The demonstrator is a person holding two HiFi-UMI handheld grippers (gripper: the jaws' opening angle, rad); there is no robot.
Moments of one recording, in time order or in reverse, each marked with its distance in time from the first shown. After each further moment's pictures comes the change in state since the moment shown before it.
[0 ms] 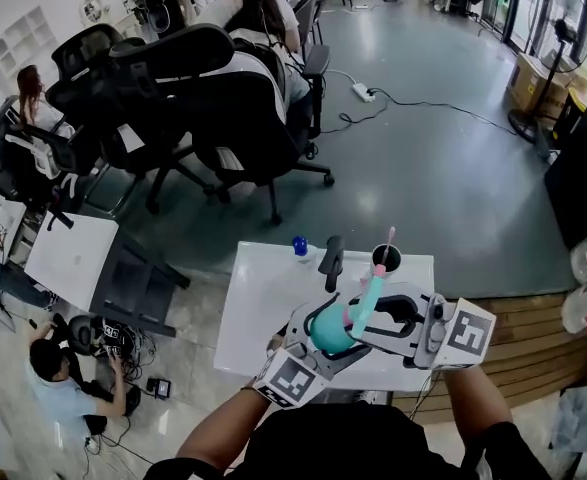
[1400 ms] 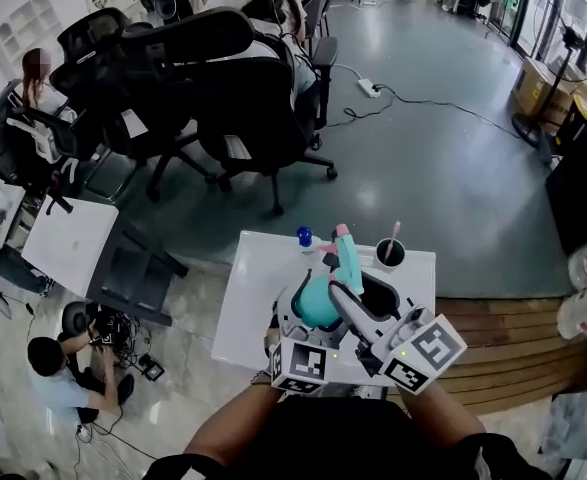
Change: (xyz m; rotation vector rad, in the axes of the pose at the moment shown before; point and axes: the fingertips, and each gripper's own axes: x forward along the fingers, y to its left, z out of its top) left arm -0.017 0.067 -0.034 -0.049 0.140 0.438; right arm 0.024 -0.050 -0.006 0.165 -0.092 -0.528
